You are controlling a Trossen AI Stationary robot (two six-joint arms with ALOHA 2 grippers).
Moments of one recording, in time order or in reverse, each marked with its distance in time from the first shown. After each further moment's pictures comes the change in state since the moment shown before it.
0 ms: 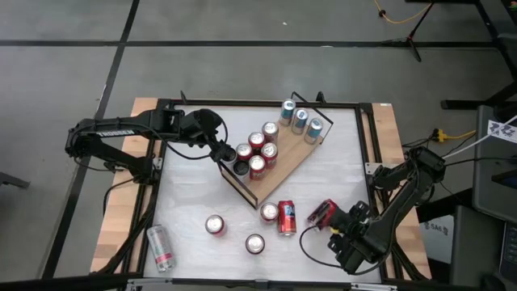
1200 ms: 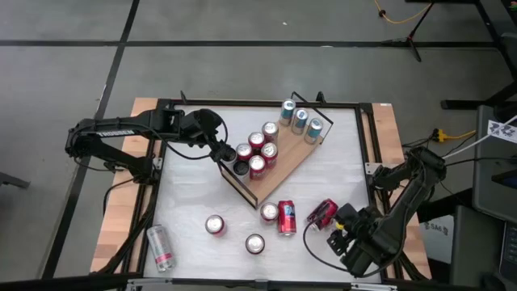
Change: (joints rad) left arm 0.000 0.000 0.000 0.000 0.000 0.000; right arm 0.000 0.000 0.202 -0.166 0.003 0.286
